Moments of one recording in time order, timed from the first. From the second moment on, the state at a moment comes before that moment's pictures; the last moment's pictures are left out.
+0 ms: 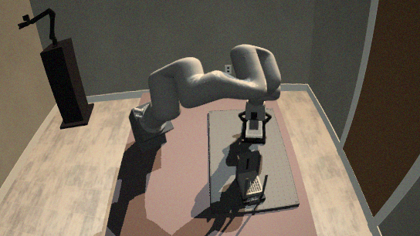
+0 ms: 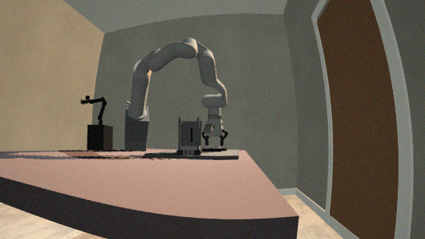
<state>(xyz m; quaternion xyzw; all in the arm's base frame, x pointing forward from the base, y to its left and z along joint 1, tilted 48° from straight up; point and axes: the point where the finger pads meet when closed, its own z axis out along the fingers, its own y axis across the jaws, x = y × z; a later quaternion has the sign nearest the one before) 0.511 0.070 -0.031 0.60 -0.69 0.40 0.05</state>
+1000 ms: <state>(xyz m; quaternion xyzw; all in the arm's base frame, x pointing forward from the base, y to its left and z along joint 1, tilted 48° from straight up) 0.513 0.067 -0.034 0.60 -0.69 0.40 0.05</state>
